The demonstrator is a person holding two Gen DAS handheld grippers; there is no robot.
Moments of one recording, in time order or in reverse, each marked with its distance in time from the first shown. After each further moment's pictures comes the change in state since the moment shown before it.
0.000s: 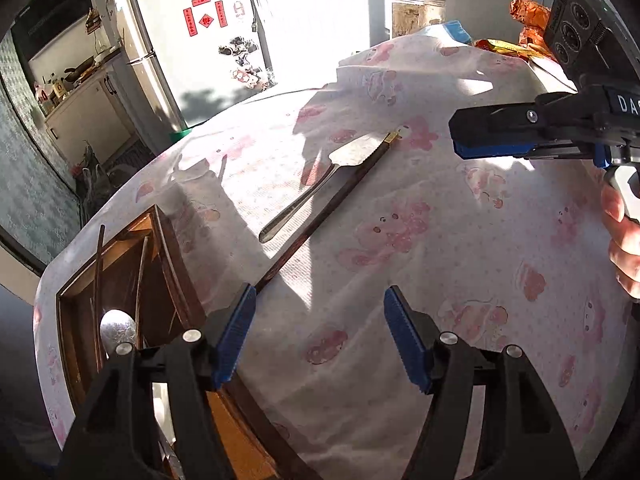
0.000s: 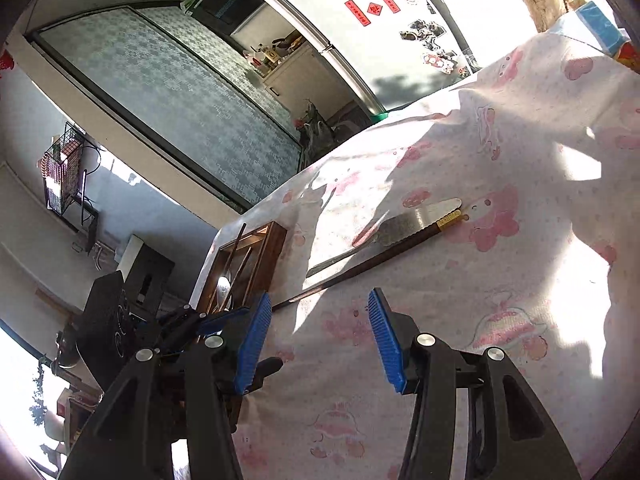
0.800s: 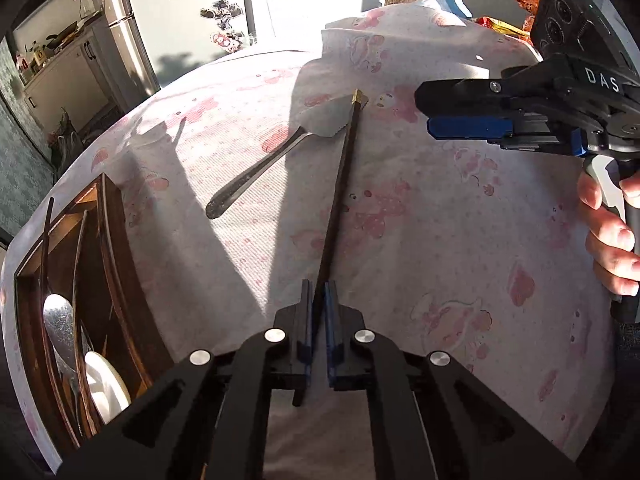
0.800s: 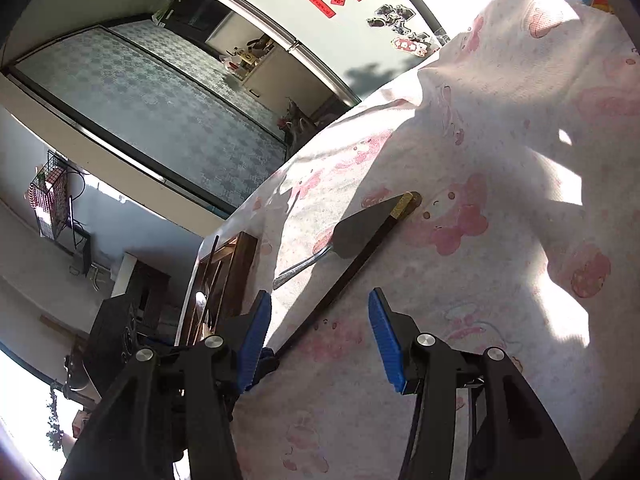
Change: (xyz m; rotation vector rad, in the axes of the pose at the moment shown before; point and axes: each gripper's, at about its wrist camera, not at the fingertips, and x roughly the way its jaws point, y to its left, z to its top) left arm 0.023 -0.017 -0.004 -0.034 0.095 -0.109; right arm 0.016 -0.026 0.003 0.105 0.034 -0.016
